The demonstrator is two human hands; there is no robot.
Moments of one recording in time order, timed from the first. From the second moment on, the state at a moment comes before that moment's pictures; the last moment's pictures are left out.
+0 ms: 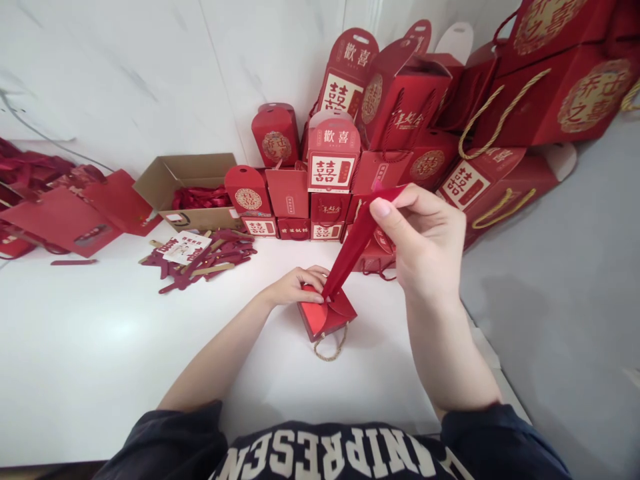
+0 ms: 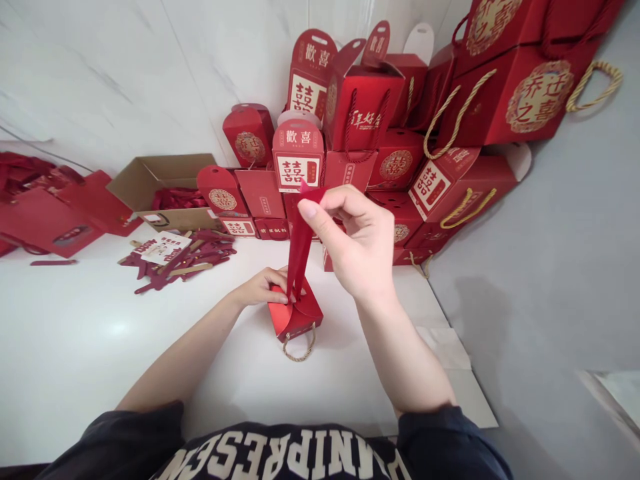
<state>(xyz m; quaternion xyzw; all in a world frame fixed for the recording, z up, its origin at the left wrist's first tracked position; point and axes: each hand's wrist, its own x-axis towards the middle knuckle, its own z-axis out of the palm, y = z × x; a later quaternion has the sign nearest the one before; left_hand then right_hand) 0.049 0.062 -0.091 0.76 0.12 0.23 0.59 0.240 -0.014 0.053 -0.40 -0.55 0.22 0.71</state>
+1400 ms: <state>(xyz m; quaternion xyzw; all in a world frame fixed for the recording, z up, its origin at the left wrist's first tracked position) 0.064 0.046 -0.091 0.80 0.13 0.23 0.54 0.243 0.029 0.012 -0.47 -0.62 0.24 0.57</state>
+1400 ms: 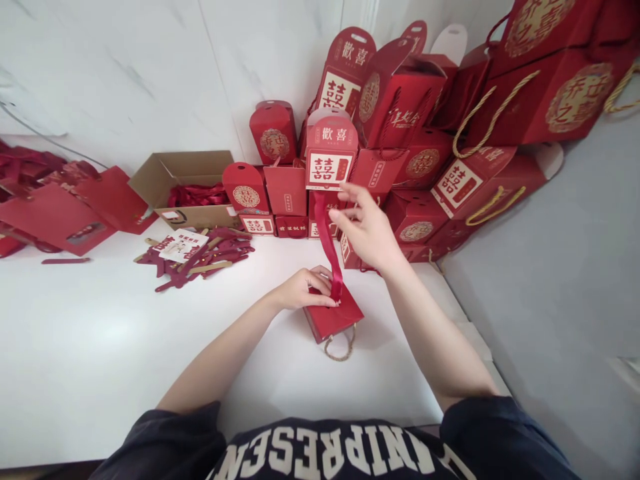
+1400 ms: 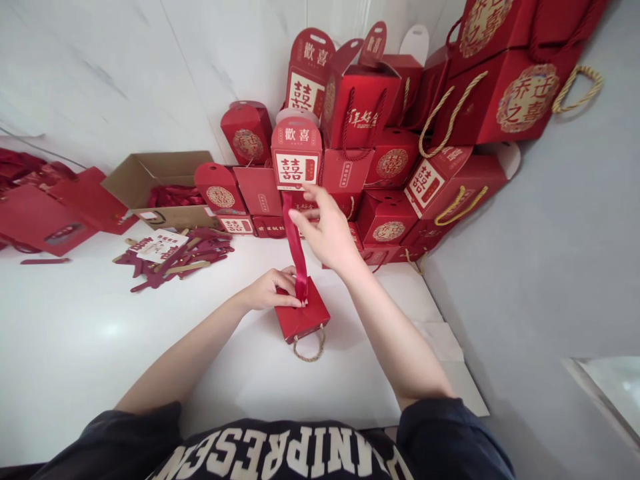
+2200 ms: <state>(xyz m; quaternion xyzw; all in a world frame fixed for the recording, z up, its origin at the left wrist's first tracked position) 0.064 0.050 -0.096 0.81 0.12 0.22 0.53 0.226 -0.042 -0.088 -0.51 -0.48 0.46 0.55</state>
